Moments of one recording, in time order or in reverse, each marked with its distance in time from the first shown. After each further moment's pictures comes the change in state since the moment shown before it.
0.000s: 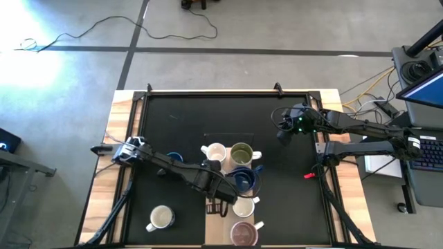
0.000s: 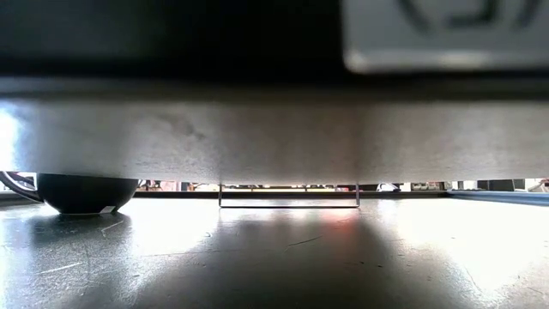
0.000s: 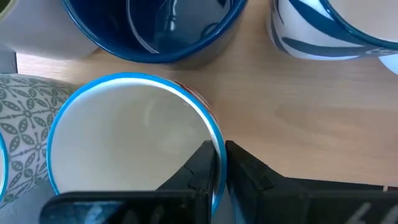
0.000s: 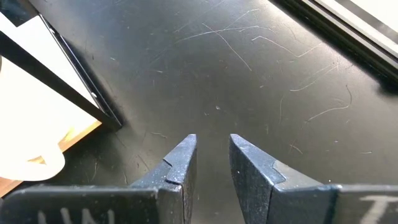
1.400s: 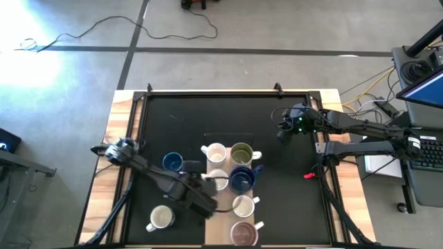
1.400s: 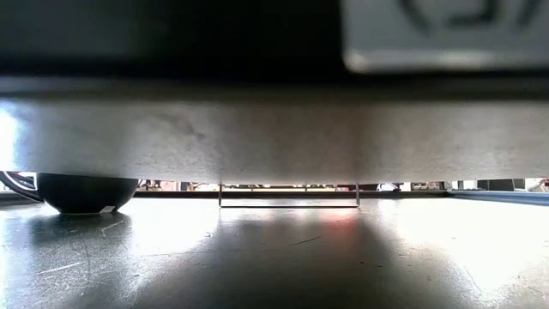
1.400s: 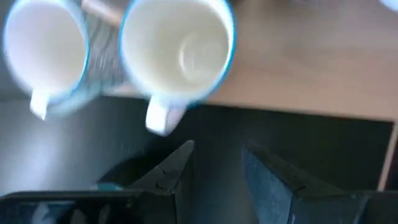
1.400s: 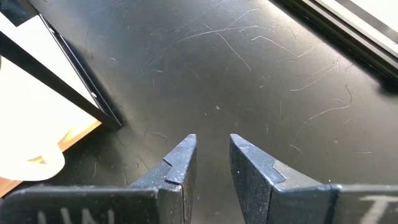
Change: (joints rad) left arm -0.128 -0.098 0.052 -0.255 -0.135 -0.140; right arm 0.000 0.000 0.000 0.000 0.000 0.000
